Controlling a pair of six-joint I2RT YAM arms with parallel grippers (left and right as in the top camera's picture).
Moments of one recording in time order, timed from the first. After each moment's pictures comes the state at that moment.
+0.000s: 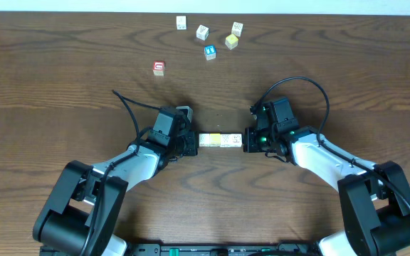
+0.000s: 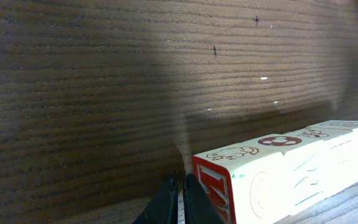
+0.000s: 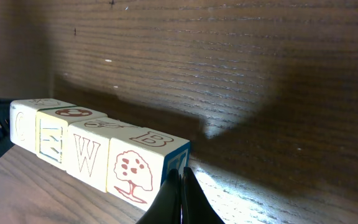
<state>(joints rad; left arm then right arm) -0.42 1.69 0.66 0.06 0.28 -0.46 0.37 1.69 0.80 -0.21 -0.34 0.38</state>
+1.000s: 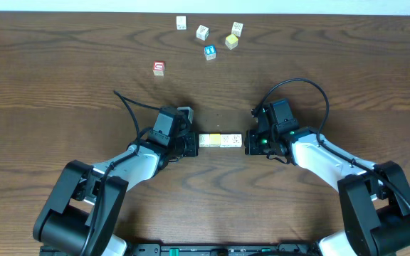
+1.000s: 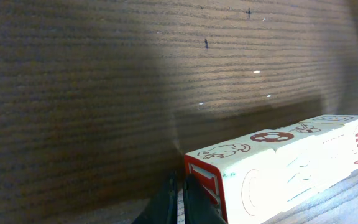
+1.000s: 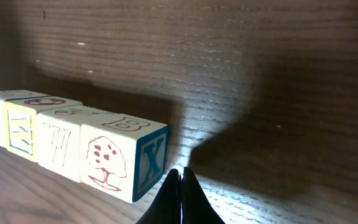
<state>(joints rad) -0.42 1.69 0.66 0.05 0.31 -0.46 0.37 1.69 0.80 -0.26 -0.30 0.38</state>
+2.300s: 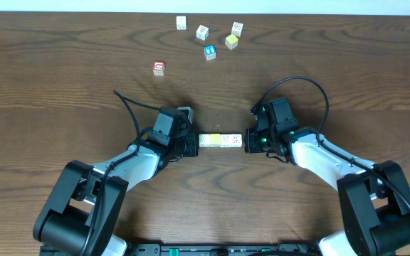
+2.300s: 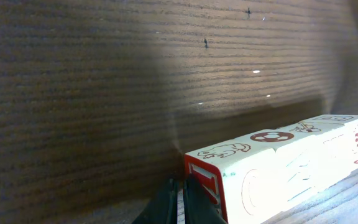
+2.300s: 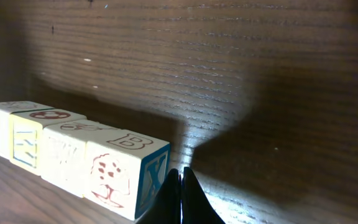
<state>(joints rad) -0.42 1.69 0.66 0.05 0.31 -0.46 0.37 1.70 0.80 -0.21 -0.29 0.36</state>
